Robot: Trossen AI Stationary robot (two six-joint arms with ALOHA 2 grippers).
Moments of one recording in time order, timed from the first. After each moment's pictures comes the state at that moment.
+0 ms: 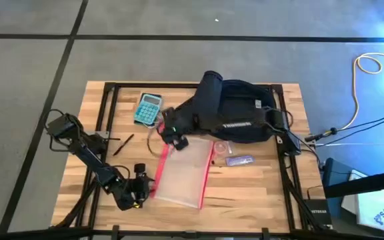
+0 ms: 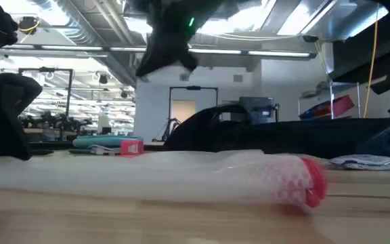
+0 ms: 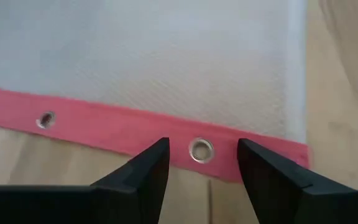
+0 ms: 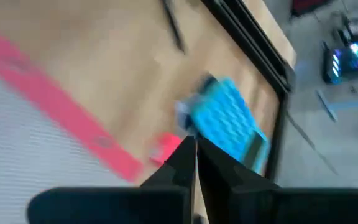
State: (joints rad) left arm -0.87 1.64 0.58 0.05 -0.72 -0.65; right arm 0.05 2.10 1.80 -0.47 0.23 -0.71
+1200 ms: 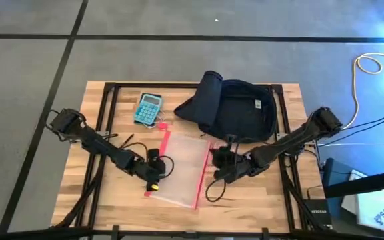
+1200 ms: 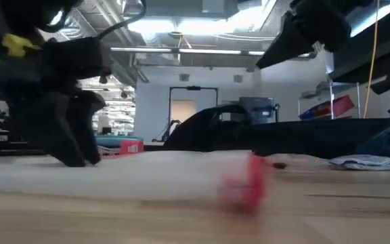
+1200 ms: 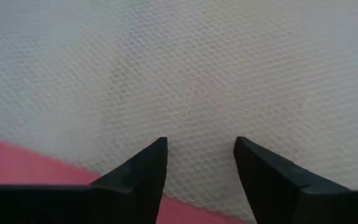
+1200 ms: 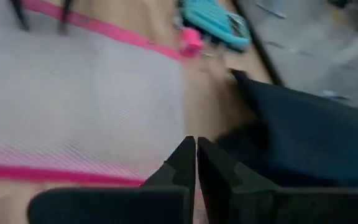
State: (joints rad) left arm -0.51 1.64 0.66 -0.11 -0.34 -0.43; right arm 0.47 1.52 0.98 -0.44 0.83 0.27
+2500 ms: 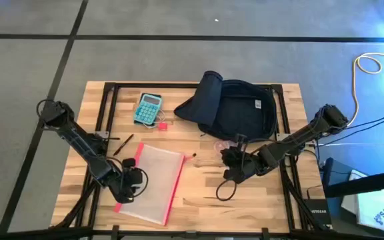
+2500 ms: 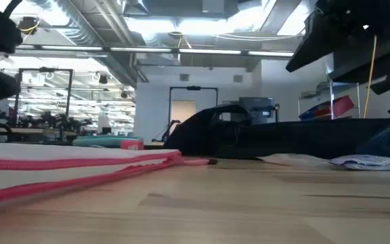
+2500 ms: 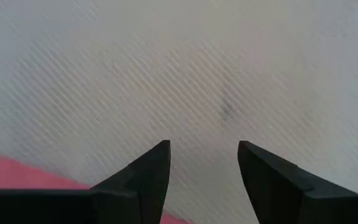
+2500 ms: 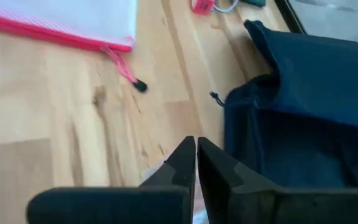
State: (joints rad) left arm -0.83 1.41 0.65 -0.47 -0.37 -0.87; right arm 0.51 1.44 0.98 -0.65 0.70 0.47
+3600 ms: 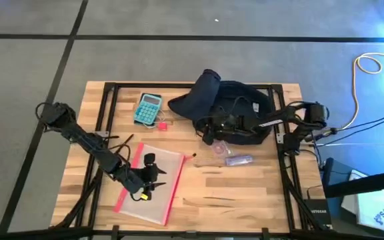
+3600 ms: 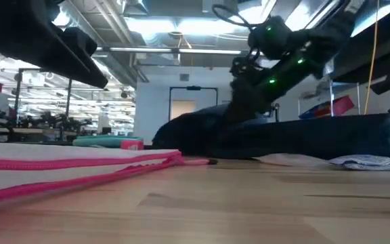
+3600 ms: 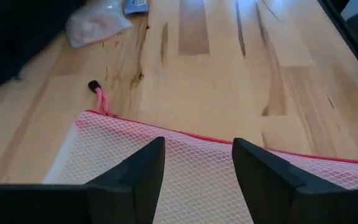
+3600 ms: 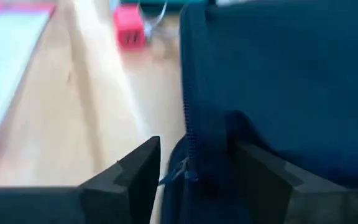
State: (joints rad) left arm -0.67 1.44 0.65 0.07 -0.59 -0.36; right arm -0.18 1.67 0.72 0.36 0.18 0.10
